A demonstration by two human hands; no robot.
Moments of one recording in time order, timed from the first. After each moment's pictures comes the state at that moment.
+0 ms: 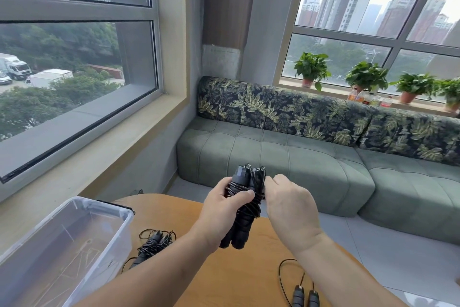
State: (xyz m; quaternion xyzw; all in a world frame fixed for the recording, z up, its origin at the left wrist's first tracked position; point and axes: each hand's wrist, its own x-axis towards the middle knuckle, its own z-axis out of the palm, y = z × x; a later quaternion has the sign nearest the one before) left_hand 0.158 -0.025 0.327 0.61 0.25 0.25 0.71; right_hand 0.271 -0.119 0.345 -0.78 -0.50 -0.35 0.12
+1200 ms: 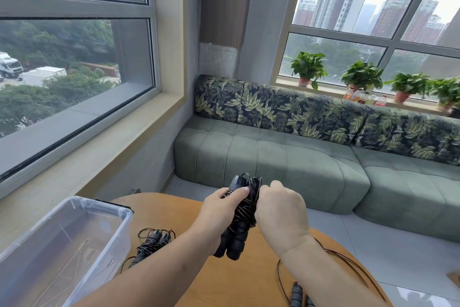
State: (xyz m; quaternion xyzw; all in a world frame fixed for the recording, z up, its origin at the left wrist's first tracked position) left_hand 0.156 -0.027 0.329 0.54 0.36 0.19 0.74; right_hand 0.250 -0.104 0.337 -0.85 -0.44 -0.26 0.11
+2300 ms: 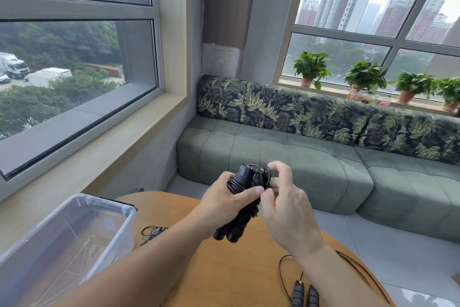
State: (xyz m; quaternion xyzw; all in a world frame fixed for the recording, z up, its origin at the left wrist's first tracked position) left_hand 0.149 -0.019 0.346 0.72 0.30 0.19 0.59; right_hand 0.246 -0.134 0.346 -0.79 -0.48 -0.05 0.39
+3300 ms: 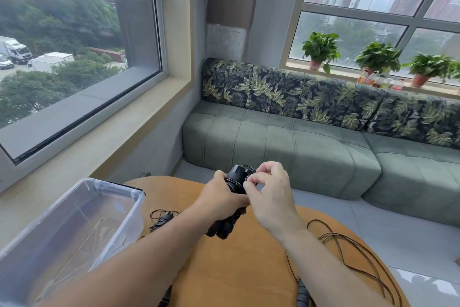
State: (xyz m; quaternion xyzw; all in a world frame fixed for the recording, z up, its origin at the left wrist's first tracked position) left_hand 0.144 0.003 0.317 0.76 0.39 0.07 0.50; right_hand 0.228 -0.094 0.322 -0.83 -0.40 0.04 0.40
